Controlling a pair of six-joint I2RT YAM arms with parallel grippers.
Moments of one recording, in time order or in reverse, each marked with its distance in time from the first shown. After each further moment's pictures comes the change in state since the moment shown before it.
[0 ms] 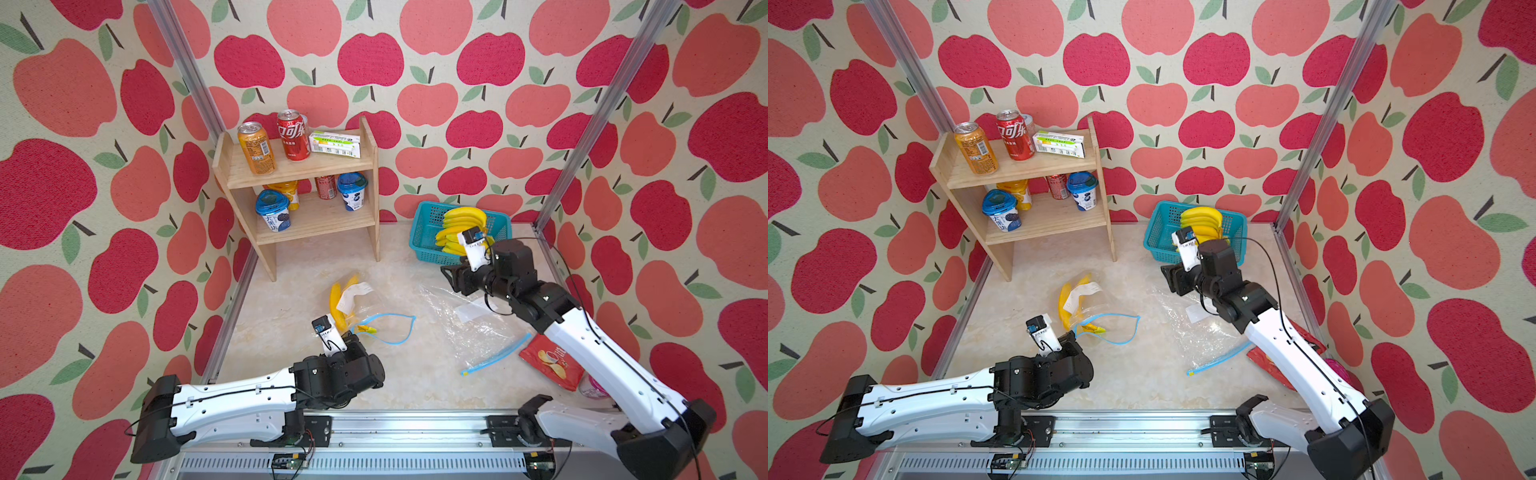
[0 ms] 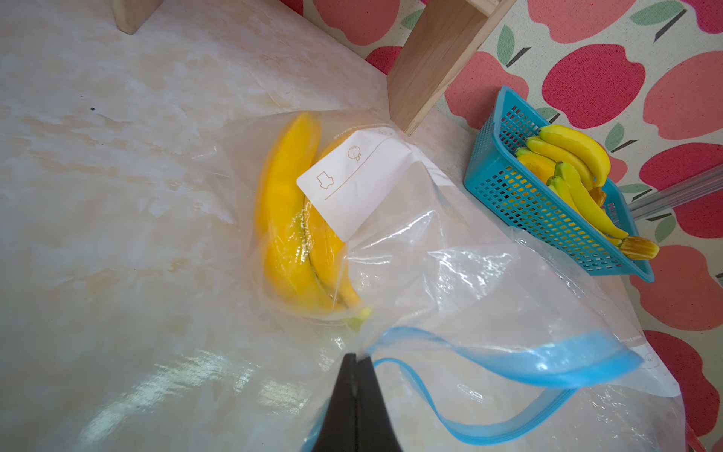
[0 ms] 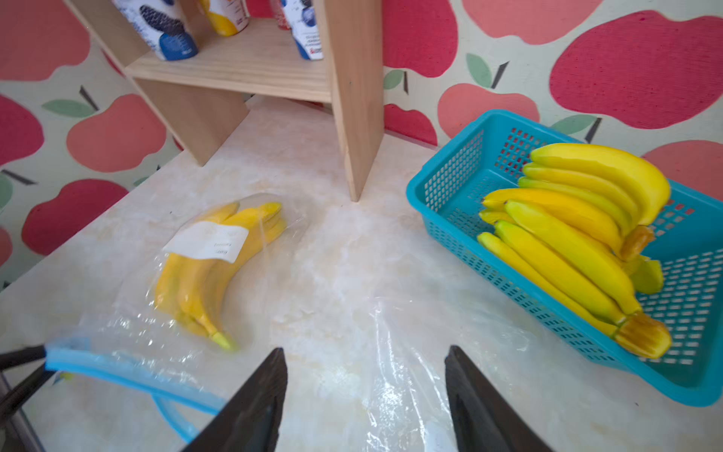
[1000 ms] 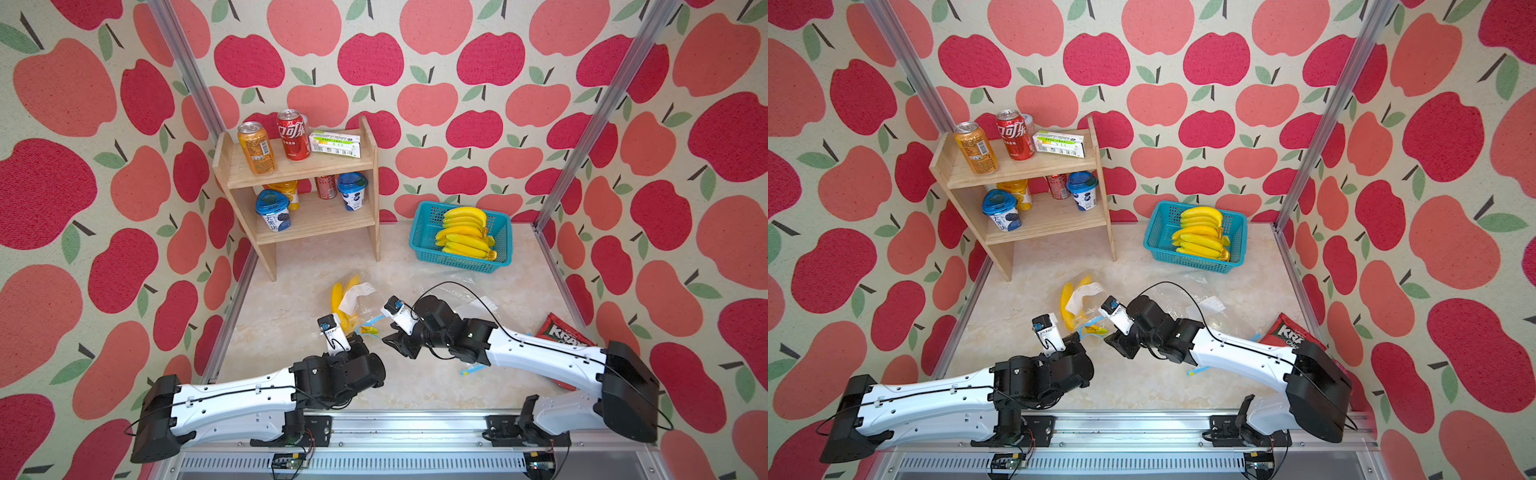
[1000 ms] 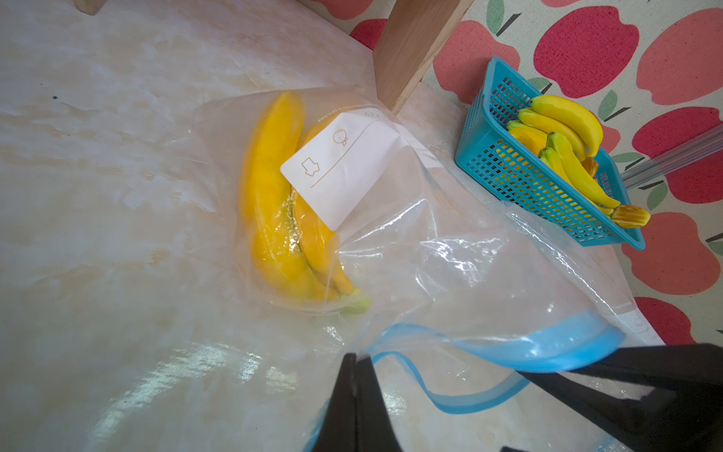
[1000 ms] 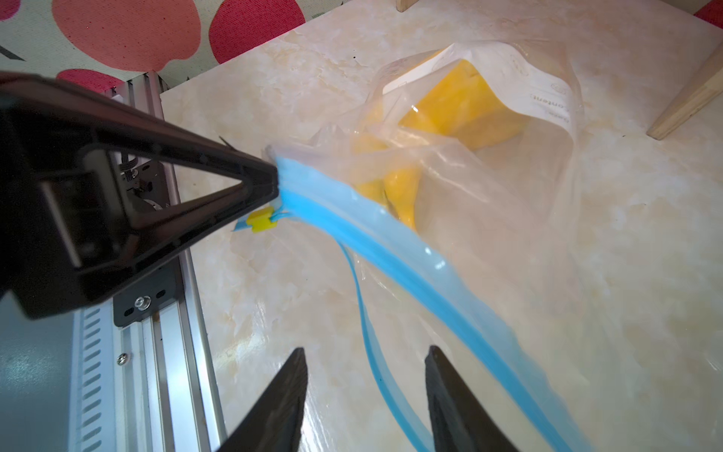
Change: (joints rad) left arm 0.000 0.000 0.000 0.052 0.060 0.084; right arm 0.437 0.315 -0.161 0.338 -0.065 0.013
